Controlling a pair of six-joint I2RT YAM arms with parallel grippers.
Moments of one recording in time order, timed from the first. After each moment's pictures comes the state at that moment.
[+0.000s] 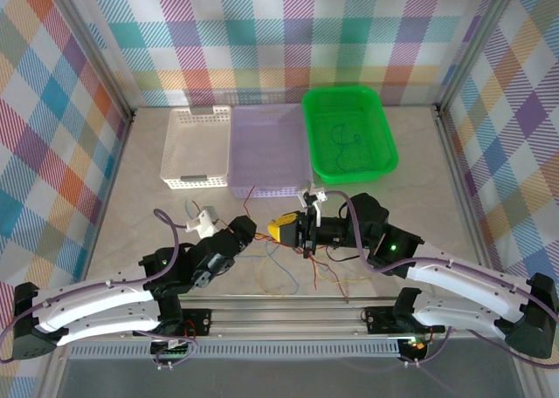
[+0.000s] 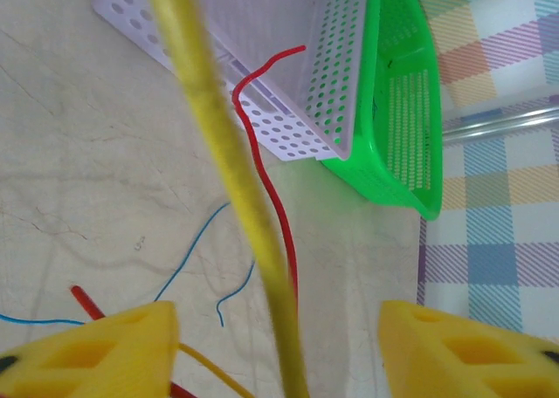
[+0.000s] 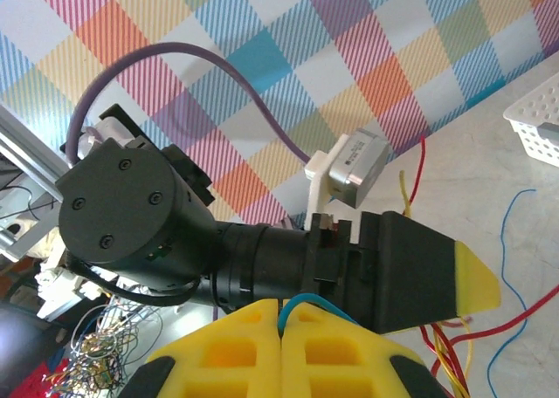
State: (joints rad) left arm -1.18 0.79 0.64 -0.50 -0.62 -1.52; right arm 1.04 0.95 0.75 0.15 -0.42 0.55
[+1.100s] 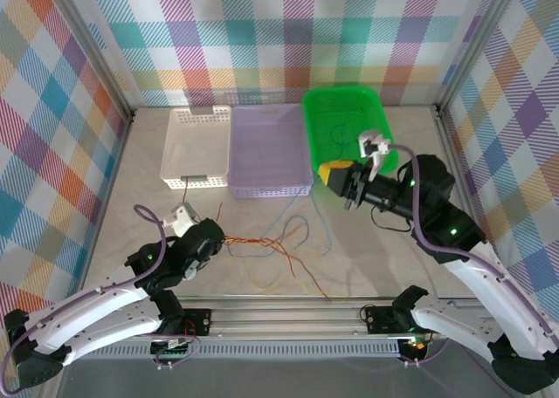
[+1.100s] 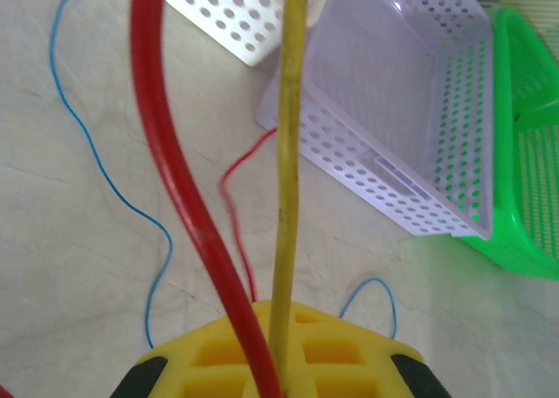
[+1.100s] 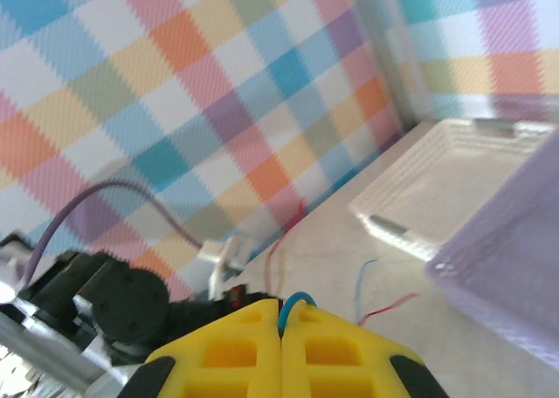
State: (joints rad) left arm -0.91 0.71 0.65 -0.76 -0.61 -1.33; right arm 0.63 0.87 1.15 -0.37 -0.39 0.43
